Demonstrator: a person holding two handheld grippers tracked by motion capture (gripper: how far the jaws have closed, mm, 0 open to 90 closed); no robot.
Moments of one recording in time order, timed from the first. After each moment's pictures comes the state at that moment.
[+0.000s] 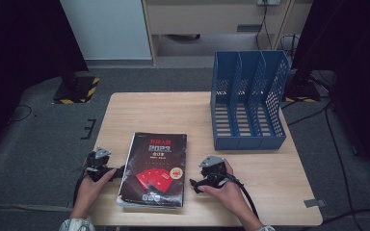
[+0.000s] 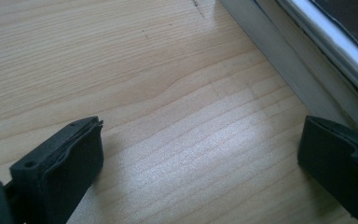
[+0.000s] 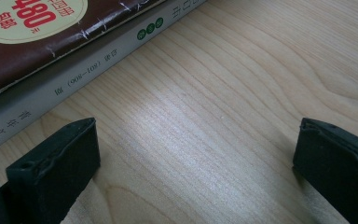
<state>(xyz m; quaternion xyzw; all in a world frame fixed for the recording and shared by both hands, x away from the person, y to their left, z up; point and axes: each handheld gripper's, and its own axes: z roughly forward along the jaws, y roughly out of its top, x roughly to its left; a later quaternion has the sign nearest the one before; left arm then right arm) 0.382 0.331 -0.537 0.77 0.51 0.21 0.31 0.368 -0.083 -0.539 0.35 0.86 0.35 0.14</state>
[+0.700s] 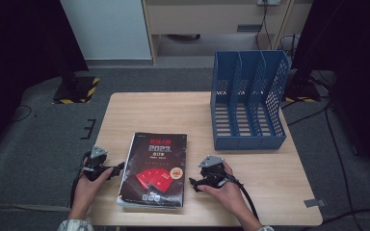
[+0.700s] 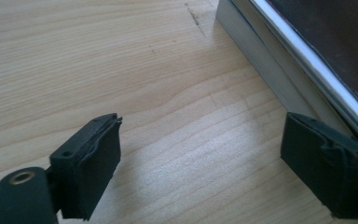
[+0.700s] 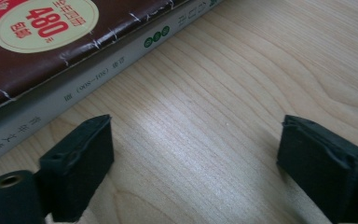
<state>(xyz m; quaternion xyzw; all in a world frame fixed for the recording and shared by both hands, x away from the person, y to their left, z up) 0.377 0.337 -0.524 0.76 0.51 0.21 0.34 0.366 -0.081 -0.537 0.35 0.85 0.36 0.14</state>
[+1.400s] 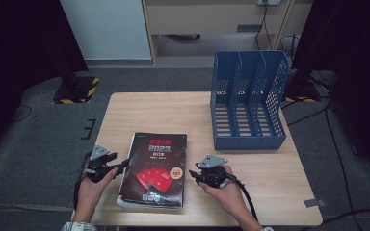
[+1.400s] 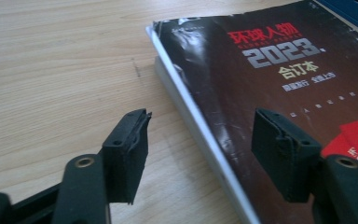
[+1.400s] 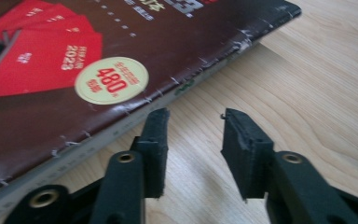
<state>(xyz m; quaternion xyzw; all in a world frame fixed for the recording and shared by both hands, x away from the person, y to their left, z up) 0.357 0.305 -0.490 0.75 0.49 0.20 0.40 0.356 -0.079 -0.513 0.31 0.84 0.42 0.15</state>
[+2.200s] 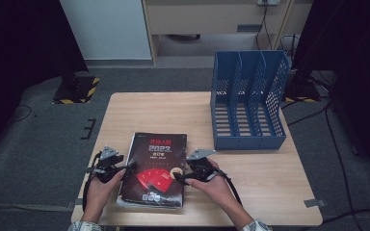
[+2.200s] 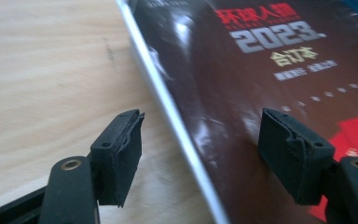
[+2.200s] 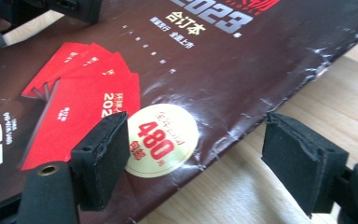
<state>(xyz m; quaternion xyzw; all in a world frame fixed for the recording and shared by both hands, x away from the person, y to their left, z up) 0.364 0.288 -0.506 0.75 0.50 0.17 0.39 0.376 -0.043 -0.516 0.33 0.83 0.45 0.05</state>
